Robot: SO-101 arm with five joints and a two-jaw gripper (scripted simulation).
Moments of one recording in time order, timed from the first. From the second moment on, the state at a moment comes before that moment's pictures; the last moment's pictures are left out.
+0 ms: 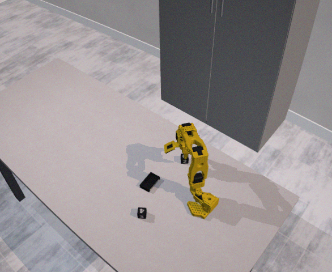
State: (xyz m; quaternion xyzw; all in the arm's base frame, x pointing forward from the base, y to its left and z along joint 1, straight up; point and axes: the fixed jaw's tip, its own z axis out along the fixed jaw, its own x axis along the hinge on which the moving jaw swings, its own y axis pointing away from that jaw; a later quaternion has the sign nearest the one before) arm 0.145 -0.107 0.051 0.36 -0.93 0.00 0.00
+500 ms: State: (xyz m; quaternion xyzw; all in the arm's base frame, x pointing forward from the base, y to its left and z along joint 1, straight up) arm 0.146 -0.107 0.031 0.36 -0.93 0.00 0.00
